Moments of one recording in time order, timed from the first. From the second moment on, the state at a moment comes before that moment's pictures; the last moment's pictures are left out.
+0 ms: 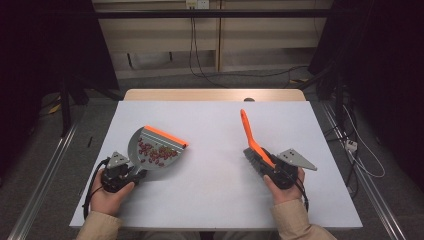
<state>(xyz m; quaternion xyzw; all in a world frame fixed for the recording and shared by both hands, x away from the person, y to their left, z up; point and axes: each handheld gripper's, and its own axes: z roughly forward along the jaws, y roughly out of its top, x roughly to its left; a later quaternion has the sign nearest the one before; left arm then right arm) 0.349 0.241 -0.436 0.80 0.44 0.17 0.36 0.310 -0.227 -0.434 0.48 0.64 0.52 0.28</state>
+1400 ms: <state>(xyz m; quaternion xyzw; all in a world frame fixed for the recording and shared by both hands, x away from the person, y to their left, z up) 0.341 0.227 -0.447 0.81 0.43 0.10 0.40 0.324 -0.259 -0.455 0.54 0.65 0.49 0.22</state>
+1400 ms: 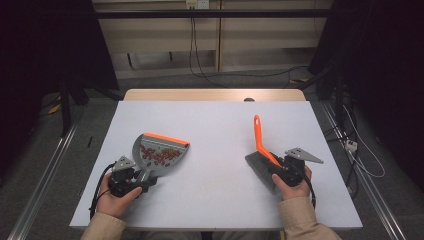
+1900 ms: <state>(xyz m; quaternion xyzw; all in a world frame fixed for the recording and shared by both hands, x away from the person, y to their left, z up) 0.339 0.255 -0.427 0.78 0.39 0.12 0.48 0.318 -0.275 -0.455 0.53 0.68 0.45 0.23</state>
